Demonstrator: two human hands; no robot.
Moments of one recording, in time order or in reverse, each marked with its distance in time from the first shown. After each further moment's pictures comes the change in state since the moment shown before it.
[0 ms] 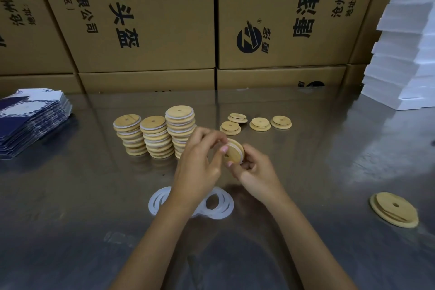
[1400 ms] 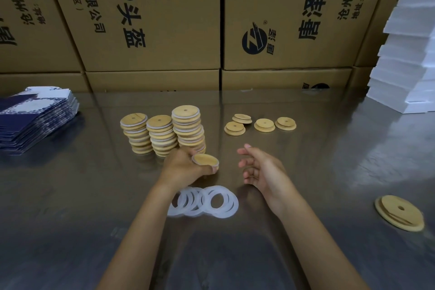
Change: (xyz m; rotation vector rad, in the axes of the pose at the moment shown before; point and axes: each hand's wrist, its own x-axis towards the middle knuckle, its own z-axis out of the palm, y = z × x) left_hand 0.006 -0.037 -0.028 0.031 -0.252 -0.634; right_hand 0.005 -0.002 -0.009 0.388 0.057 0.396
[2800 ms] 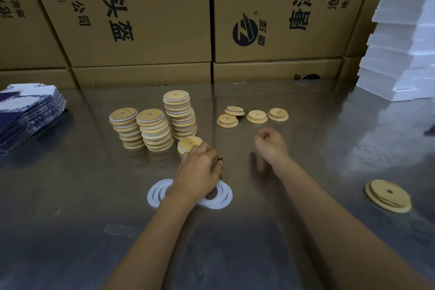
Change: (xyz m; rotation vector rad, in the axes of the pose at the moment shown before) left_hand 0.005 -0.014 0.054 0.485 0.097 0.528; right_hand 0.066 -0.011 -0.031 -0.712 0.390 -0.089
